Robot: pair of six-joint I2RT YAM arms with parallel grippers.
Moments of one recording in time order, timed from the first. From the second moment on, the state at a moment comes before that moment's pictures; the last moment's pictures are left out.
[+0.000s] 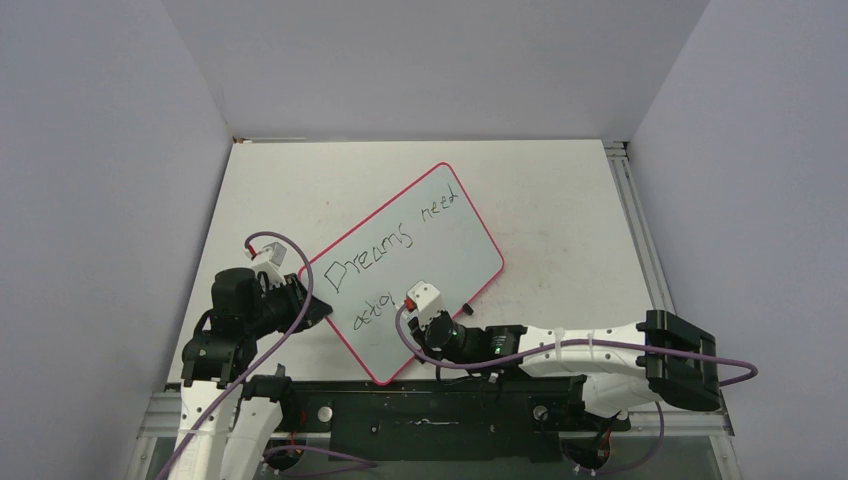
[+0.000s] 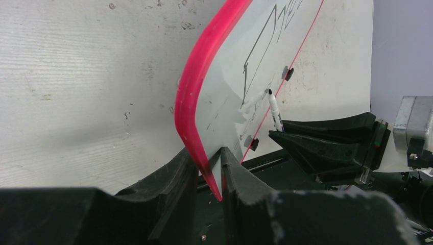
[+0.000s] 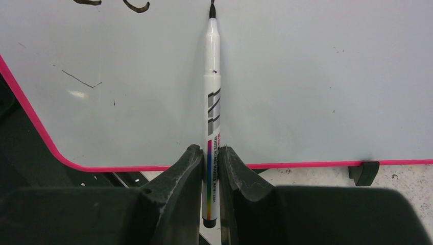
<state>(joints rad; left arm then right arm) -0.08 0.53 0.71 -0.89 0.42 -0.49 1.32 1.32 0.68 -0.04 0.40 0.35</state>
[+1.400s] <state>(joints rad) -0.08 0.53 0.71 -0.89 0.43 -0.49 1.24 1.39 0.77 -0.10 0.34 0.32</state>
